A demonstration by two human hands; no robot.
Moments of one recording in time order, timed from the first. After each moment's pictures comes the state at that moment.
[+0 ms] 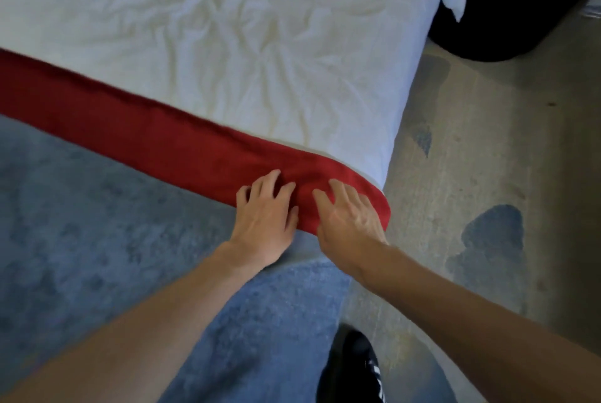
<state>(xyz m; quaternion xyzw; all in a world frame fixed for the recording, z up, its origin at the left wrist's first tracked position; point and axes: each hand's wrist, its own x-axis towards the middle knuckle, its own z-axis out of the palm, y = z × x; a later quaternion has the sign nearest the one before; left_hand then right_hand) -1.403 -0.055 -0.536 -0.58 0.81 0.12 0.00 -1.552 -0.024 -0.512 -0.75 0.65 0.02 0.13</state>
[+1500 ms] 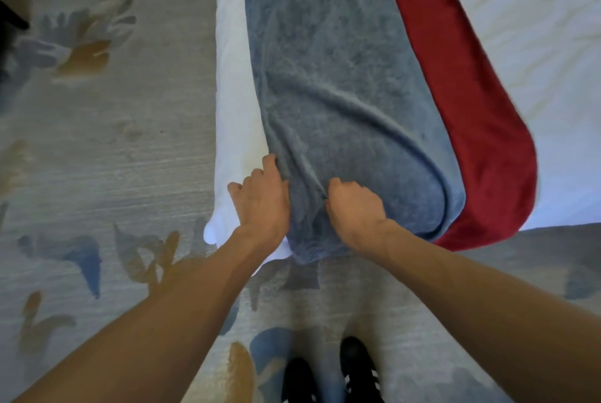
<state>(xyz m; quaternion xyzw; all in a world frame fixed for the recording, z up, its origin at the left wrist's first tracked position) -1.414 0.252 -0.520 -0.97 0.18 0.11 -0.14 -1.495 0.144 -0.529 -0.95 0.24 0.15 0.15</state>
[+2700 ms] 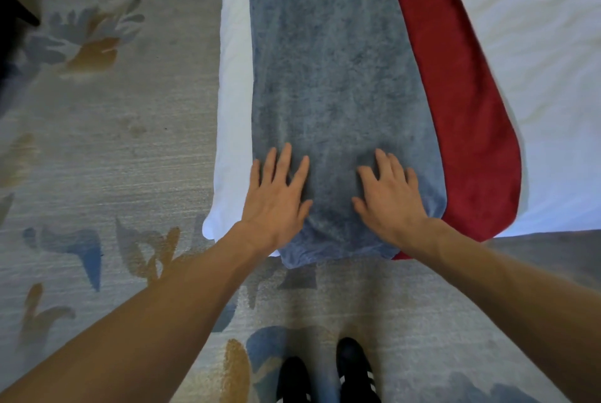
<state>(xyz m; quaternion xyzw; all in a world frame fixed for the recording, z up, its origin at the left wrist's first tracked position) -1.421 0.261 -0.537 -0.90 0.42 0.09 0.01 -1.533 0.089 -0.544 -0.97 0.21 0.09 0.07</state>
